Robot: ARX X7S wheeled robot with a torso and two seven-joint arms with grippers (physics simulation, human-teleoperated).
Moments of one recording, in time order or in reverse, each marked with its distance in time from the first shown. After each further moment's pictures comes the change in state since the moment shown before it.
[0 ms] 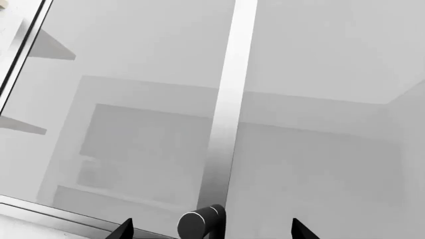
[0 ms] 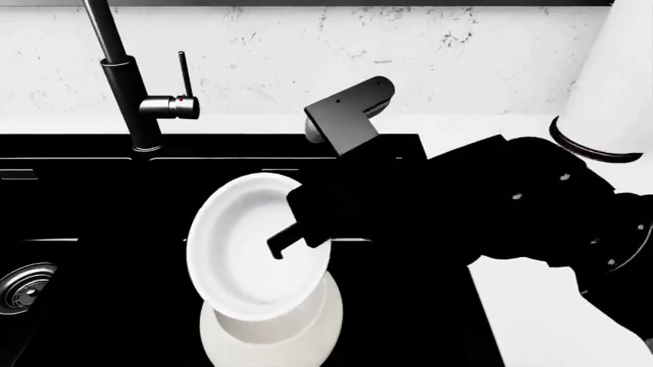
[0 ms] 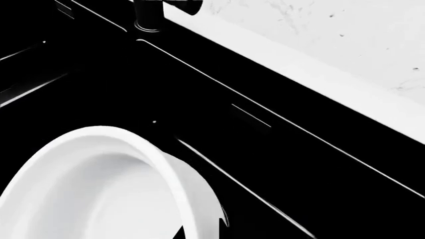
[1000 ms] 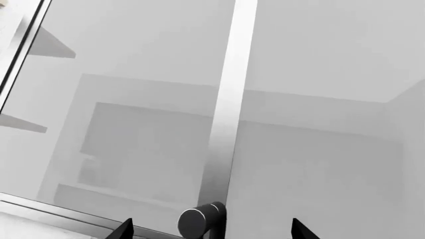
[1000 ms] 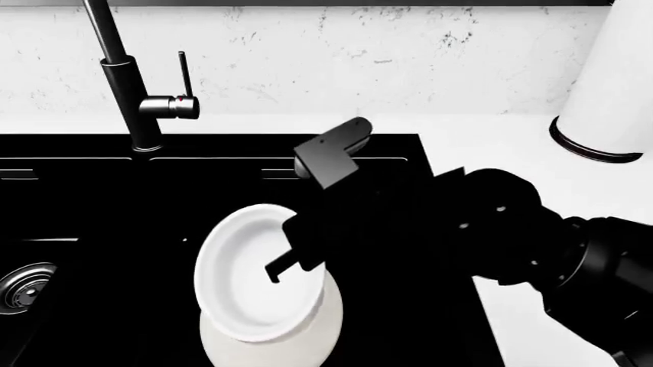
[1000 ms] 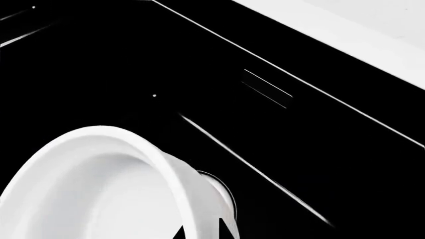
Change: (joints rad) left arm 0.014 0.010 -0.006 0.000 0.010 -0.005 0.005; right arm -0.091 -0.055 -0.073 0.077 -0.130 -0.024 -0.090
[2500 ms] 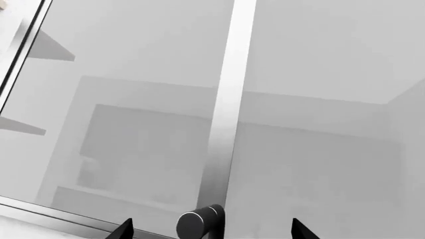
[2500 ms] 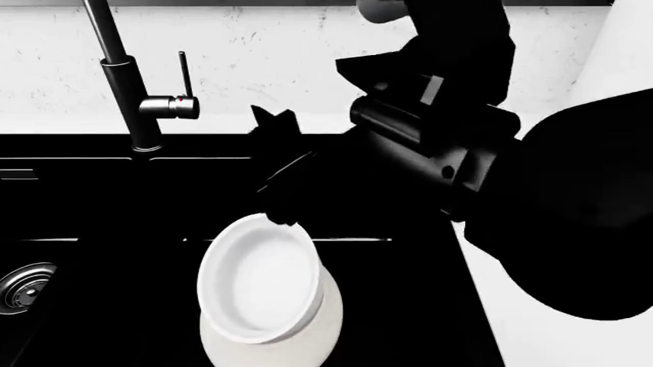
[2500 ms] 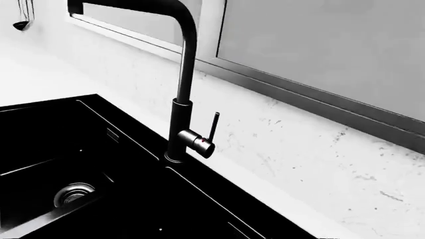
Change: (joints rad) left arm -0.021 -0.005 0.002 0.006 -0.018 -0.006 -0.011; right arm 0.262 0.216 0.316 -0.437 0.229 -0.072 0.196
